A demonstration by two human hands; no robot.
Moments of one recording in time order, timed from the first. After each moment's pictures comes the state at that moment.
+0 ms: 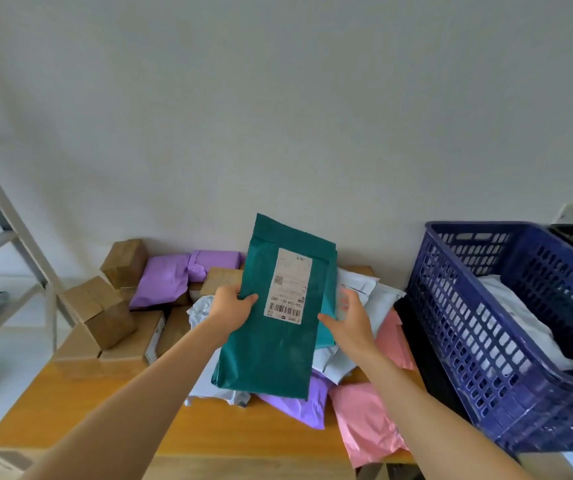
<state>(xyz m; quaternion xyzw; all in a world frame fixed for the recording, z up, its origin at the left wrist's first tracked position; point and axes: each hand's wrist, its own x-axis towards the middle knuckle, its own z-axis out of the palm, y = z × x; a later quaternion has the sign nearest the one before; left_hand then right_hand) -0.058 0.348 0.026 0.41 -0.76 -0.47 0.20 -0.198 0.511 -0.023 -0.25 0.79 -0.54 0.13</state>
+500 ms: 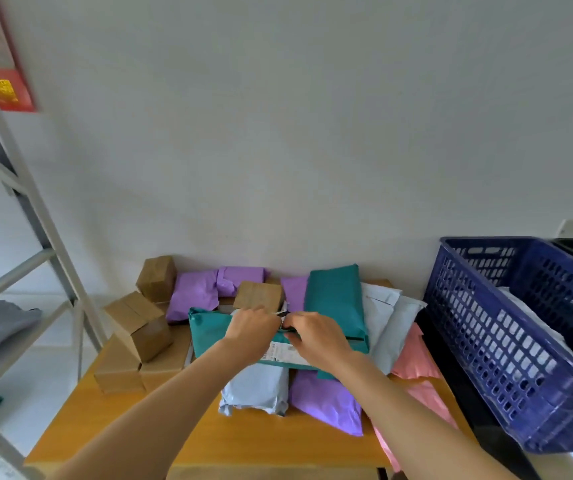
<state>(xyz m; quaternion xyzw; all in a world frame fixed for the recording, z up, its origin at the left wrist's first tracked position) 0.019 0.329 0.042 0.18 -0.97 0.14 0.02 -0.076 0.440 0.023 -0.56 0.81 -0.18 -0.04</state>
